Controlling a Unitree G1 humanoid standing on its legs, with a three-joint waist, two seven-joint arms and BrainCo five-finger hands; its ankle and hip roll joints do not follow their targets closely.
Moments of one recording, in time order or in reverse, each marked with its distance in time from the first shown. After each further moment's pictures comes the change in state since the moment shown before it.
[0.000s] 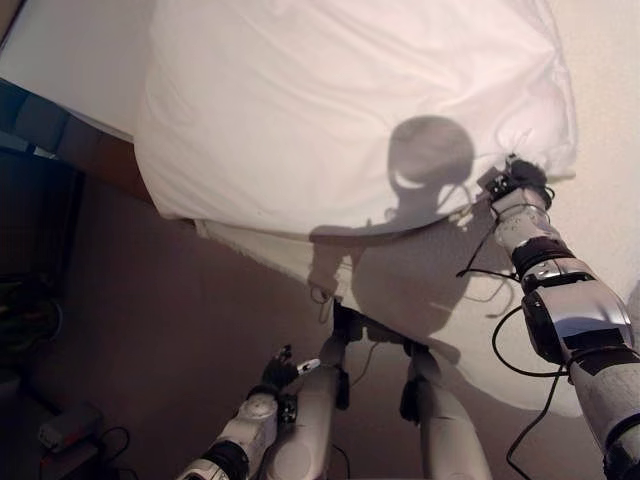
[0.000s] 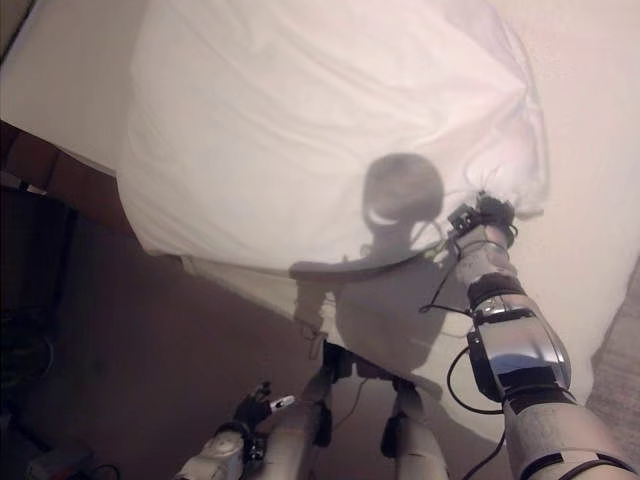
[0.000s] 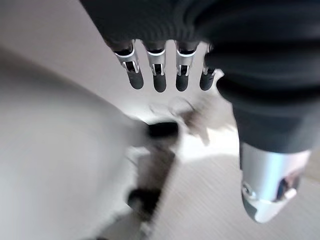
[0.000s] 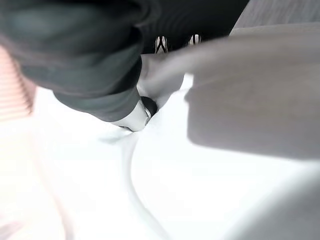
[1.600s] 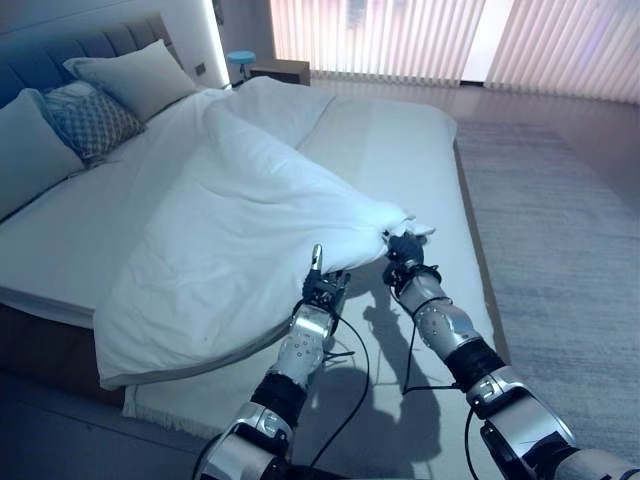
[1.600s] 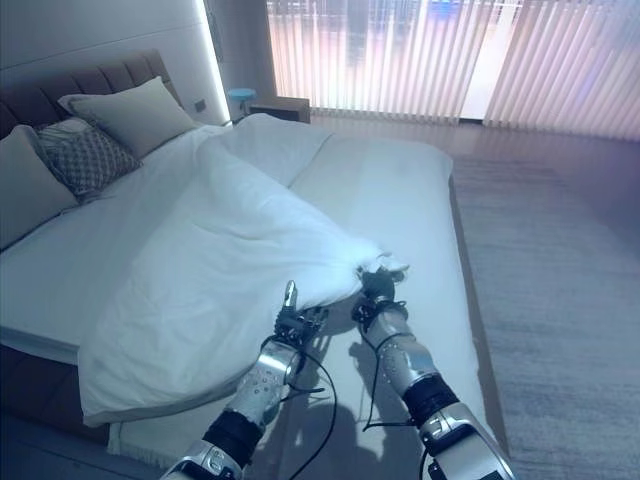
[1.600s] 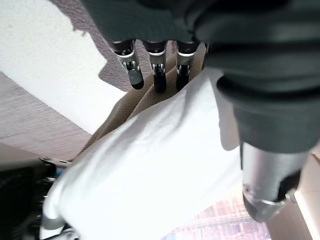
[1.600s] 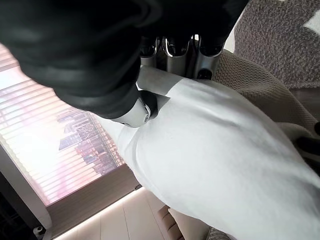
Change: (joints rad) left arm -0.218 -0.286 0.303 -0.230 -0.933 -0.110 0.252; right arm 0.549 0.304 0.137 -0.559 -0.184 0.117 -0.001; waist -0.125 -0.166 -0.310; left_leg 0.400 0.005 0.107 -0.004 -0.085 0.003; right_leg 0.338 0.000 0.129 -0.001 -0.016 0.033
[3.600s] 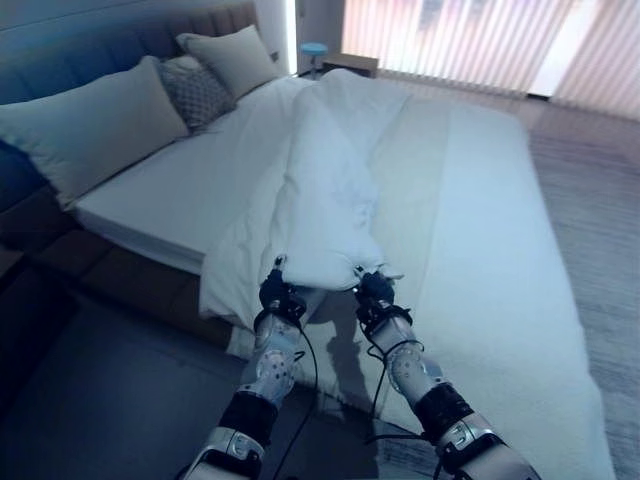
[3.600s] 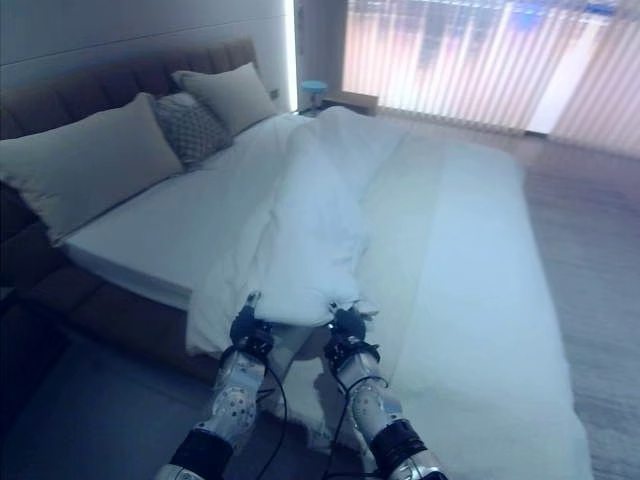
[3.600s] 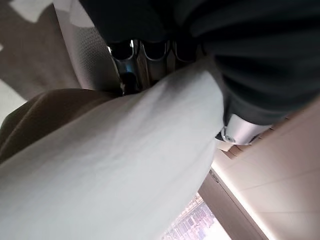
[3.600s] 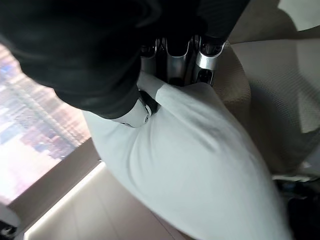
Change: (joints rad) left arm 0.128 0.103 0.063 -0.111 0.473 -0.030 -0.030; right arm 0.186 0.198 -0.026 0.008 0.085 -0.068 0.129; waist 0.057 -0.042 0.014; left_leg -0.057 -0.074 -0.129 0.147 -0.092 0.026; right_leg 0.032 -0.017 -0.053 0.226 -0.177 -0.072
